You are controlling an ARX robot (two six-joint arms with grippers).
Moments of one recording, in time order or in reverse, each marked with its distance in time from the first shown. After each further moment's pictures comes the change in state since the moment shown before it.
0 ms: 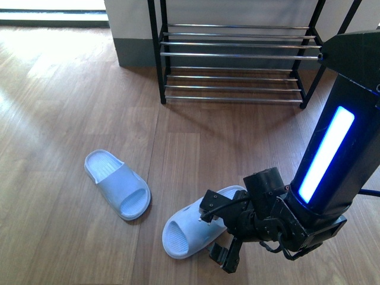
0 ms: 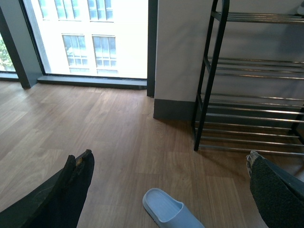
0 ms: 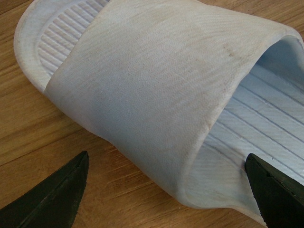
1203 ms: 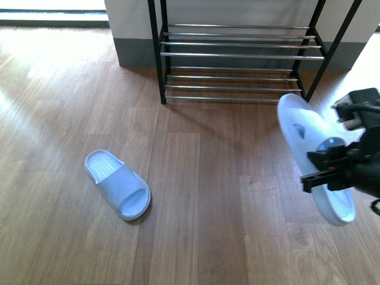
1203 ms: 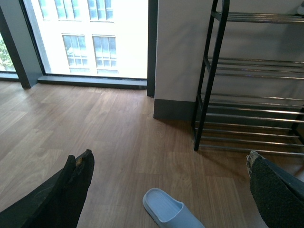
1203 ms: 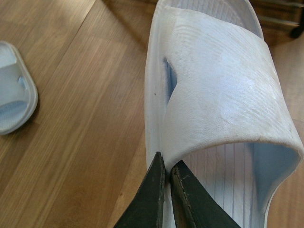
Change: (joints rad) left arm 0.000 0.000 0.000 0.000 0.000 0.000; right arm -0.272 -0.819 -0.794 0.473 0.205 0.590
